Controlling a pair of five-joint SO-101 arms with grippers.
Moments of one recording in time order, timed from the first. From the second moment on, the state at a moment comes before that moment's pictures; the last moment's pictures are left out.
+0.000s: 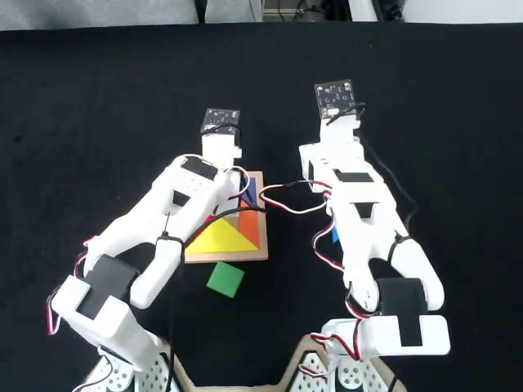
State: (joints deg) left arm 19.1 7.8 26.4 47.3 16.1; right arm -1.3 -3.0 44.3 12.4 8.7
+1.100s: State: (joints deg) left arm 16.1 5.0 21.4 53.9 16.4; right arm -1.3 -3.0 44.3 12.4 8.7
